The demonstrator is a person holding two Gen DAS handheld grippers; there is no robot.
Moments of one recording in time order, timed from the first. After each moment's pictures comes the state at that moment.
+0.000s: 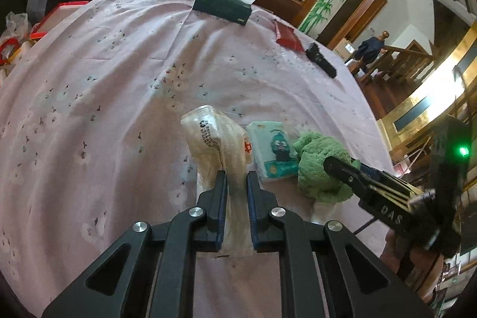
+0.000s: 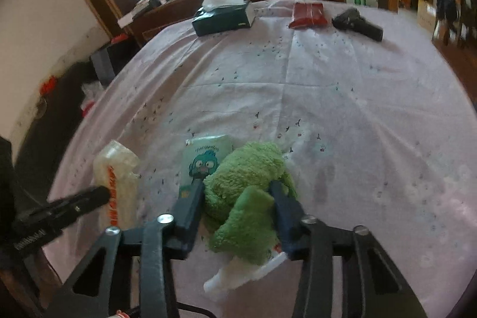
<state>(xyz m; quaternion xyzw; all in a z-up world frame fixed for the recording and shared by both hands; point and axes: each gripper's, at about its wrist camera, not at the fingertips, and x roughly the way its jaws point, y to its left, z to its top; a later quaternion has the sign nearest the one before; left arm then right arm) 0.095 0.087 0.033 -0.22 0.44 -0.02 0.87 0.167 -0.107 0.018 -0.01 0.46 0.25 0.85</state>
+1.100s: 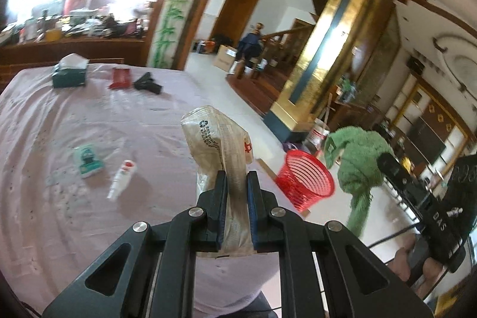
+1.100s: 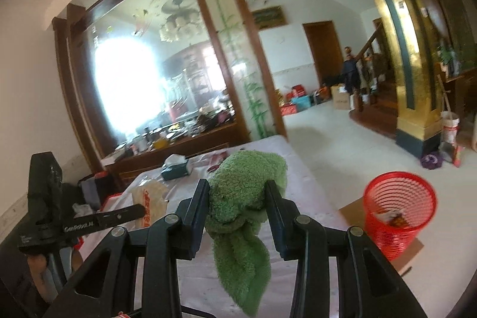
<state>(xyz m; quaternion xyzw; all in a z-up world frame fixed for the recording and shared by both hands) -0.056 -0.126 0.178 -0.11 0.32 -0.27 0.90 -0.148 -0.362 0.196 0.14 0.15 0.07 0.98</state>
